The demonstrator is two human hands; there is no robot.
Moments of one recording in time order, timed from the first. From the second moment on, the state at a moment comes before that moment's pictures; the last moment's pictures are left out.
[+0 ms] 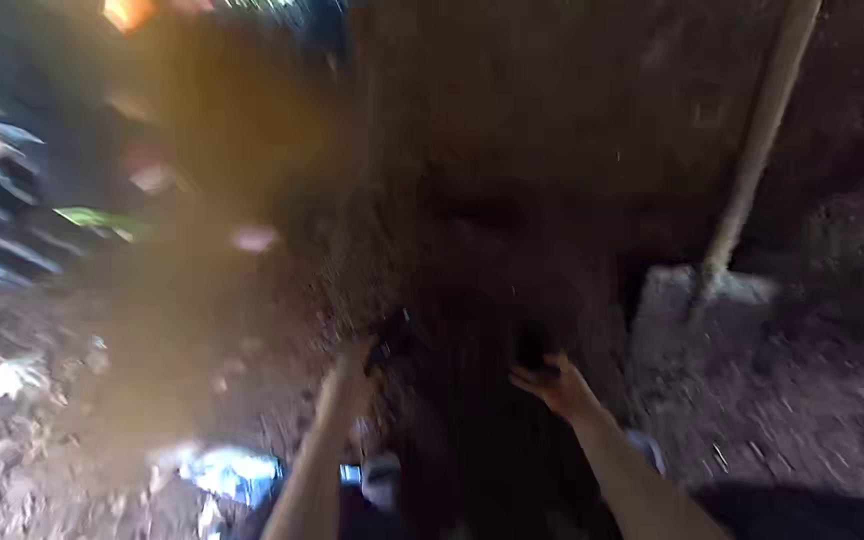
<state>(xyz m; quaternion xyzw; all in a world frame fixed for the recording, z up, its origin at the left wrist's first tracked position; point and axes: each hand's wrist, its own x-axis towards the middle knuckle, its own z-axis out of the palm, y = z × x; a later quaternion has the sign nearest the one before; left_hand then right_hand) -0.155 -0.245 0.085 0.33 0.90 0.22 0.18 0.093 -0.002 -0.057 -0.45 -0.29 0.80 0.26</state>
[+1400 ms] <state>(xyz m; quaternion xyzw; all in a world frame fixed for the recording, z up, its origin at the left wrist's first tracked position) -0.174 -0.175 0.044 0.43 0.86 0.24 0.16 0.123 -0.093 -0.182 -0.59 -0.38 0.71 0.01</state>
